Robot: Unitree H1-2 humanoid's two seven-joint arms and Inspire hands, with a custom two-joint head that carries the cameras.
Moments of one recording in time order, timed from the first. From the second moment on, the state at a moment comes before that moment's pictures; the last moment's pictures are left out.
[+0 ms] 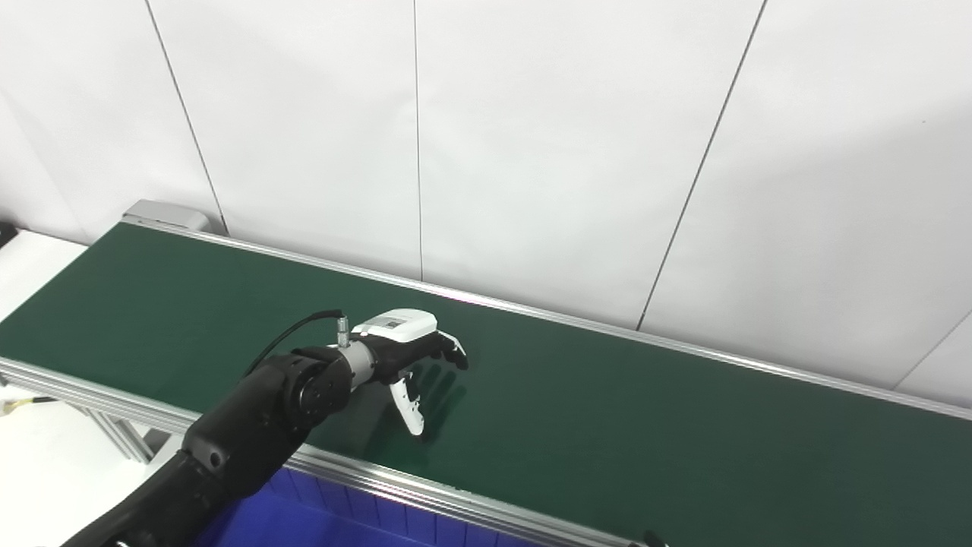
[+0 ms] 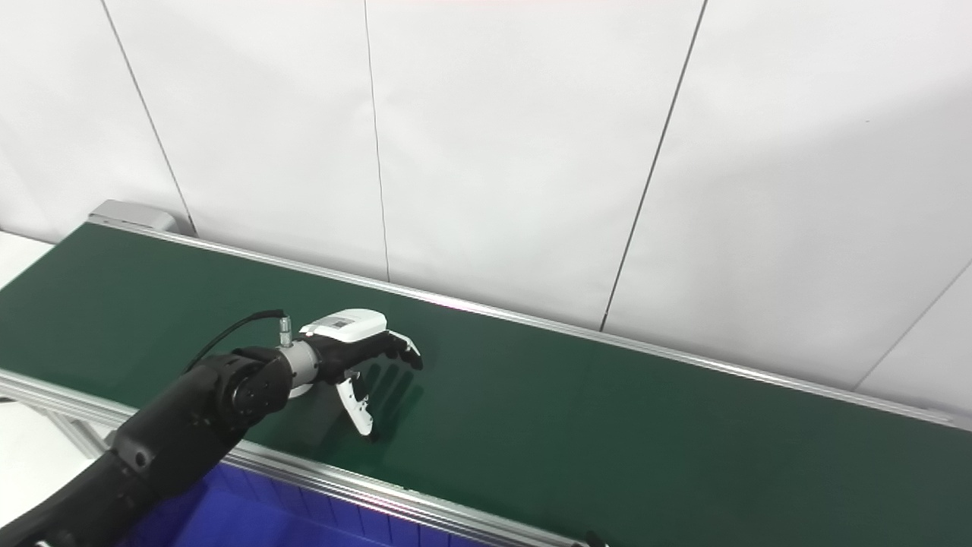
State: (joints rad) left arm -0.43 0.47 -0.39 0.19 0.69 0.09 -0.46; right arm 0.36 -0.04 0.25 0.10 -0.15 -0.42 -0.06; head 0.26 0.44
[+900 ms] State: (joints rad) left arm -0.41 0.48 -0.39 0.19 0.75 0.05 -0.42; right arm 0.37 -0.05 0.24 0.09 -0.15 -0.42 -0.06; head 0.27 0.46
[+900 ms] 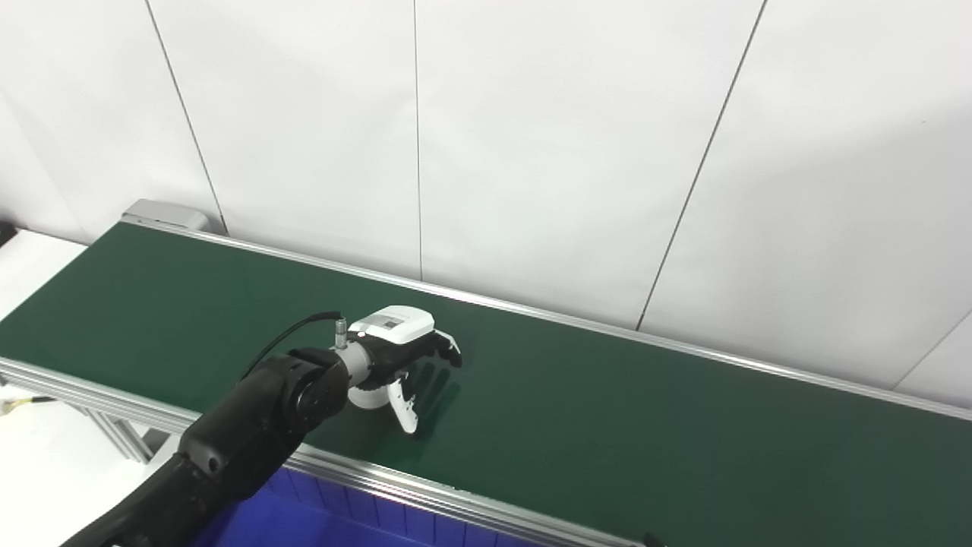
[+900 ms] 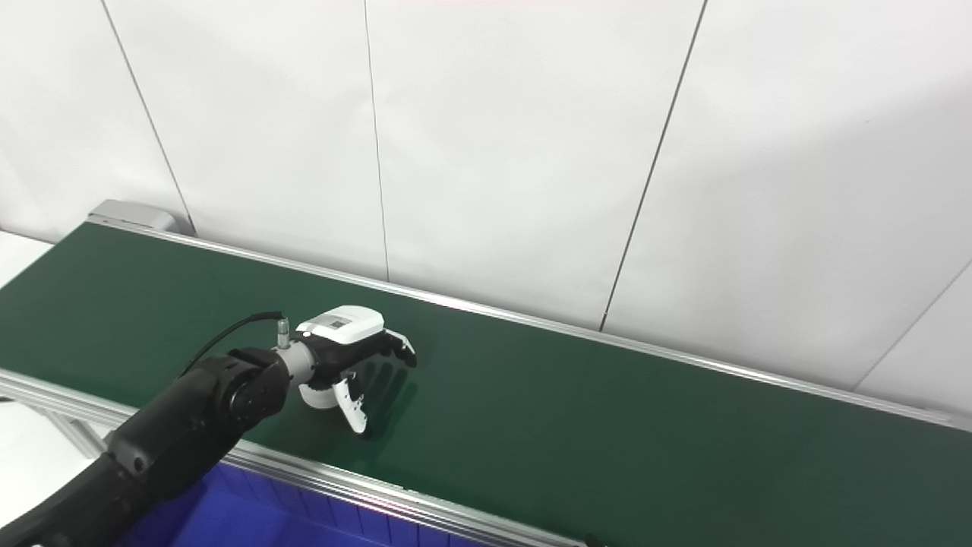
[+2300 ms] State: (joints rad) left arm -0.41 0.48 -0.40 0.19 0.79 0.02 -0.42; right arm 0.37 -0.05 0.24 0.09 -0.14 -0.42 -0.06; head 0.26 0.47
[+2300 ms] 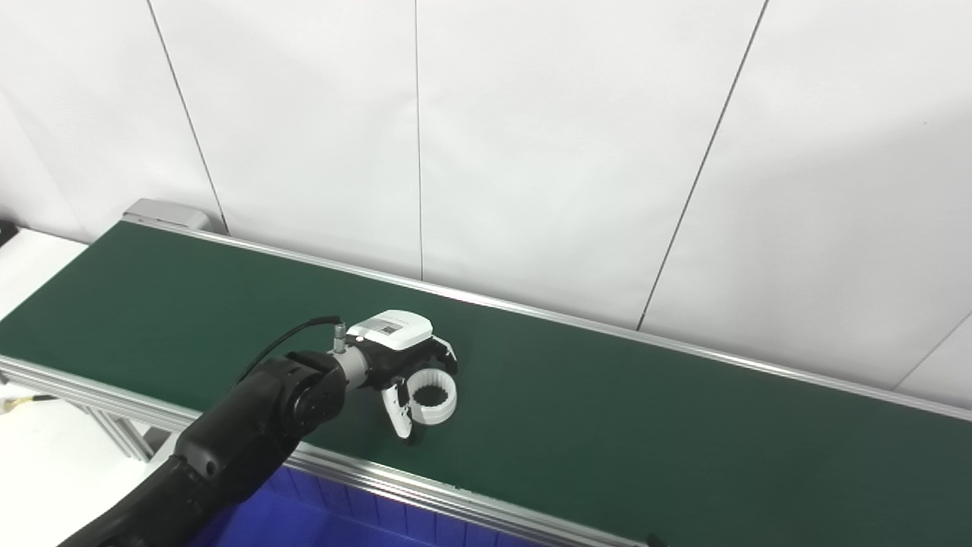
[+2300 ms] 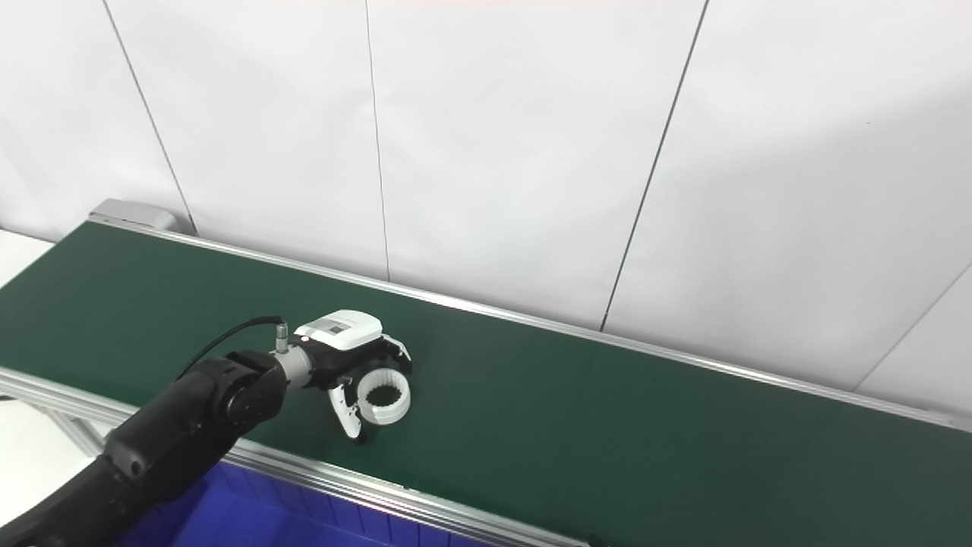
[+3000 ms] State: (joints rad) left arm -0.40 0.44 -0.41 0.33 0.81 -0.18 -0.12; right arm 0.37 -0.05 0.24 0.09 -0.15 -0.42 -0.06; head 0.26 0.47
